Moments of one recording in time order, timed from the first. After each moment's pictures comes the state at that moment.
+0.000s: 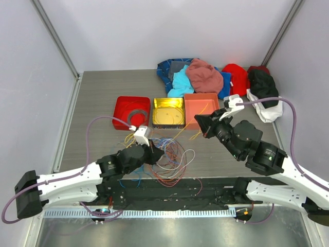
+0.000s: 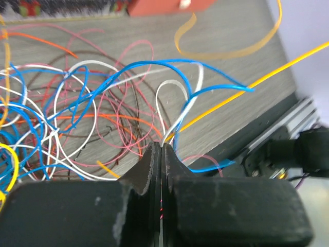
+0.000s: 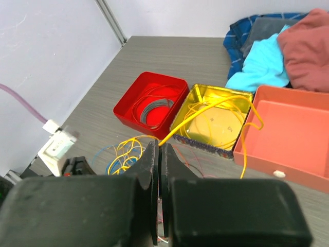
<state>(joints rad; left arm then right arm) -1.13 0.92 0.50 -0.02 -0.33 -0.77 1.04 0.76 1.01 -0.32 0.53 0.38</state>
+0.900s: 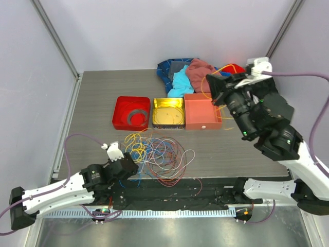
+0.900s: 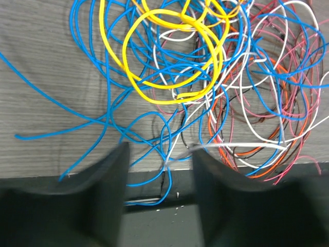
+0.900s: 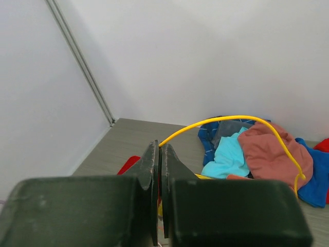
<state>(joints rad) -1.13 0.57 0.36 -0.76 -0.54 -1.25 1.04 1.01 1.56 -0.30 0.66 0.09</state>
